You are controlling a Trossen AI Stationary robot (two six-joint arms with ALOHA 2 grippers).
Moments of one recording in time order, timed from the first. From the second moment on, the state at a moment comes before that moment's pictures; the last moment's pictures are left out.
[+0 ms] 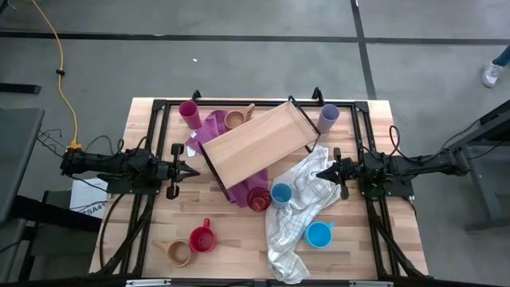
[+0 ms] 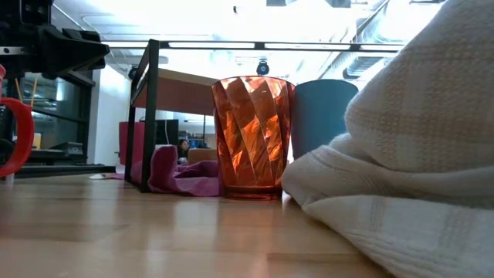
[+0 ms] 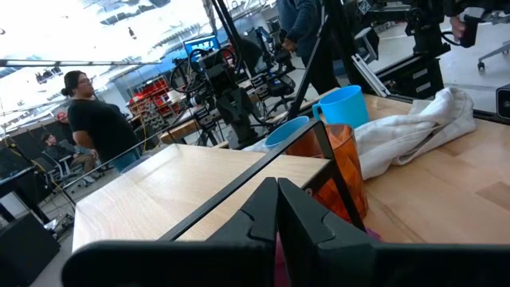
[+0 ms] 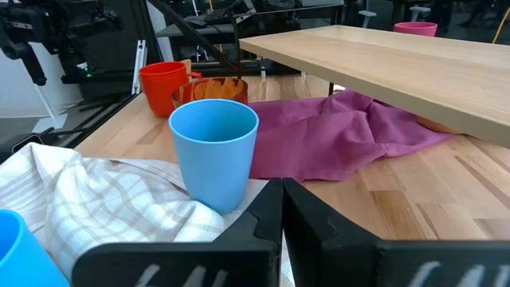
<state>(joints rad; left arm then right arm) 0.00 0.02 0.01 0.01 0.01 0.44 0.08 0.20 0.01 0.01 0.00 0.04</state>
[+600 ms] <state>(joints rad) 0.00 0.02 0.01 0.01 0.01 0.44 0.08 0.20 0.01 0.06 0.02 0.10</state>
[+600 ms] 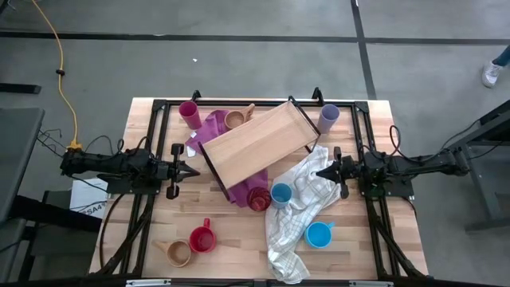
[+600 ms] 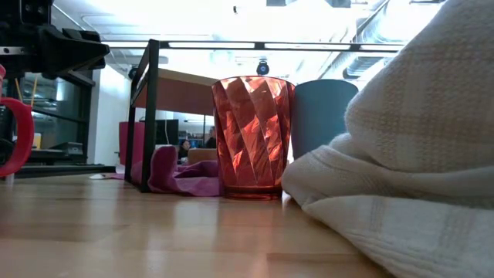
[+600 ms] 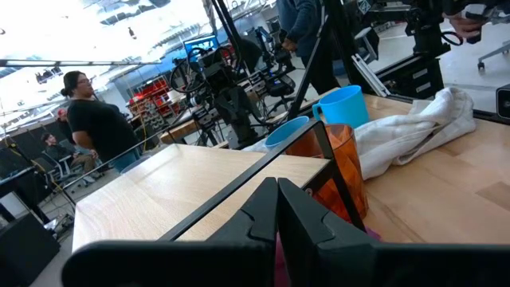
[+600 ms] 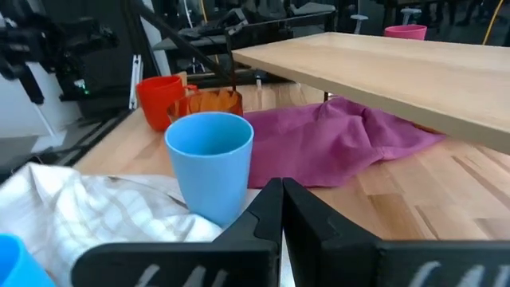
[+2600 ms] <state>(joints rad) 0.00 0.02 0.01 0.01 0.01 0.44 0.08 1.04 1.61 -0.60 -0.04 -0.01</state>
